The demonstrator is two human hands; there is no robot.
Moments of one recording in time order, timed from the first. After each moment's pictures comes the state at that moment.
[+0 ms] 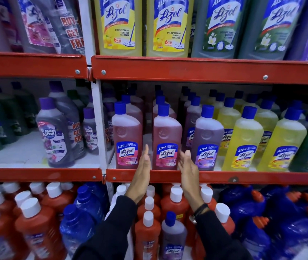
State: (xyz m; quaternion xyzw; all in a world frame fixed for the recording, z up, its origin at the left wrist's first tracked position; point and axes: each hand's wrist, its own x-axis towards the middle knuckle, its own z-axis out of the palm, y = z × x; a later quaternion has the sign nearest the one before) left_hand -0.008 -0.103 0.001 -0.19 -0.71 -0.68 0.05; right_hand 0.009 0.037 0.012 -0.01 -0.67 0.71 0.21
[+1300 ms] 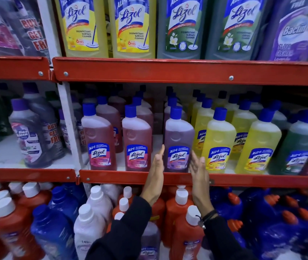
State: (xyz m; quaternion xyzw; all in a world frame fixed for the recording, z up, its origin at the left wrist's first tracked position) left_hand 0.010 0.021 0.012 -0.19 -0.67 -0.71 0.04; right_hand 0.010 0.151 -0.006 0.05 -0.62 0.75 0.24
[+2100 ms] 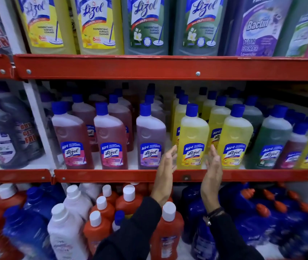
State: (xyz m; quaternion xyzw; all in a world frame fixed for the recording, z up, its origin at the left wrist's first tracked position) left_hand 0.031 0.118 0.018 -0.21 -0.64 -0.74 0.05; right_hand 0.025 0.242 -0.002 -0.01 -0.59 0.70 0.40
